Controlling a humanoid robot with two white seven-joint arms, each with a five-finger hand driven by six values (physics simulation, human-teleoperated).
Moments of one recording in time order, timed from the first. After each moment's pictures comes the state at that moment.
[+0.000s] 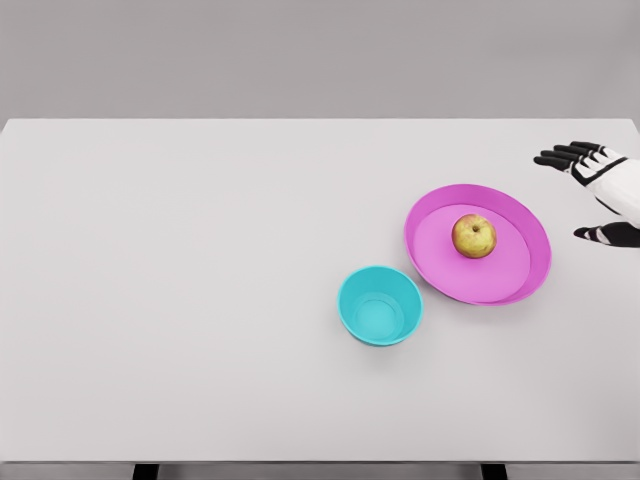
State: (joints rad) left arm 0.00 0.00 0.03 -0.08 -0.10 0.00 -0.12; right arm -0.13 -0.97 0.20 -1.49 0.37 -0.61 0.01
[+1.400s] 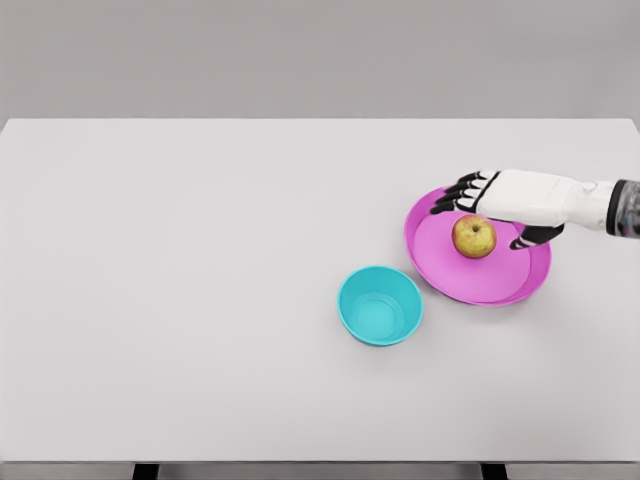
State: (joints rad) left arm 0.00 0.00 0.03 -0.08 -0.10 0.00 -0.12; right arm -0.59 -0.87 0.55 -1.51 0.38 -0.61 0.61
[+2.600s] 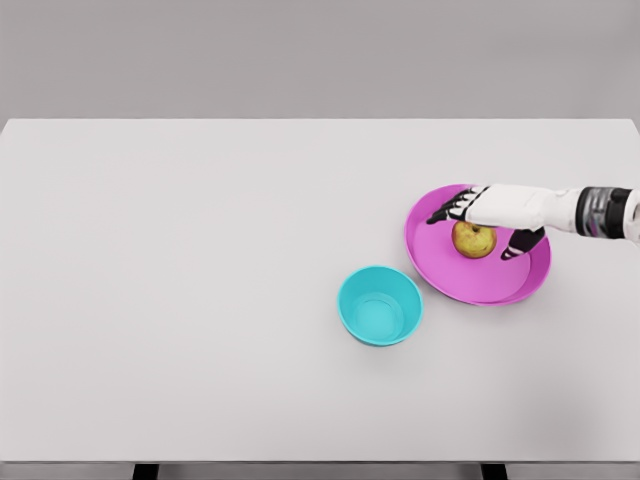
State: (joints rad) left arm 0.00 0.00 0.03 -0.08 -0.10 0.00 -0.12; right arm -0.69 -0.78 0.70 -1.27 0.40 -0.61 0.61
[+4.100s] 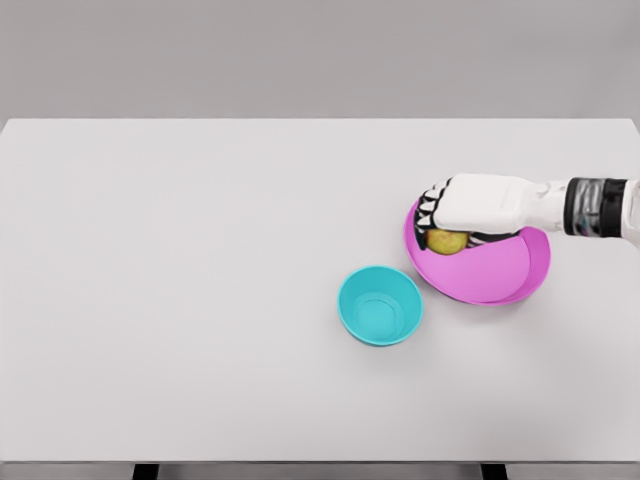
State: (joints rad) left arm 0.00 0.00 0.03 -0.08 -0.10 0.00 -0.12; right arm -0.68 -0.84 0.67 -1.63 0.40 -0.61 0.61
